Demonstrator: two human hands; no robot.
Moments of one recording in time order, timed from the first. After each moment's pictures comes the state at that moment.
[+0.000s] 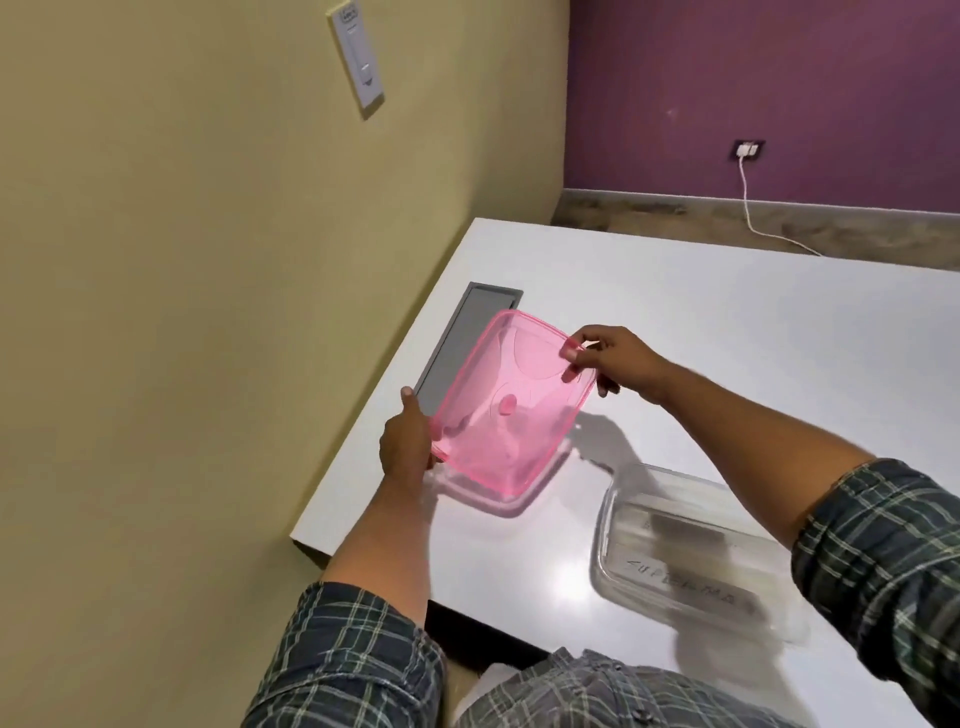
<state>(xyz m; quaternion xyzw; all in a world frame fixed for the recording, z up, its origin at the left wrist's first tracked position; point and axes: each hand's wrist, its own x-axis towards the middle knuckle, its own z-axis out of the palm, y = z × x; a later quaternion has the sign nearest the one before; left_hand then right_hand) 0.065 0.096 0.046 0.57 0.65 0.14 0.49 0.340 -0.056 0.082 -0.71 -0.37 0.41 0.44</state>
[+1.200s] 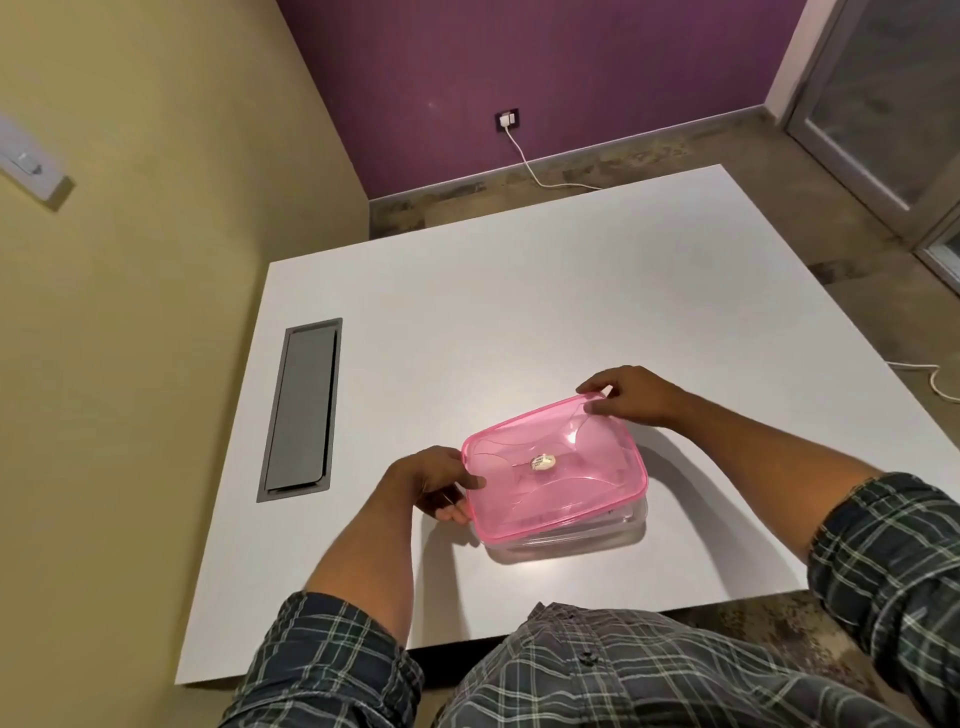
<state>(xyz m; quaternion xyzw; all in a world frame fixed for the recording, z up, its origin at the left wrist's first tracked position) 0.193 -0.044 0.023 0.71 0.32 -0.42 0.46 0.378 -0.332 0.009 -0.86 -0.26 0.30 0.33</state>
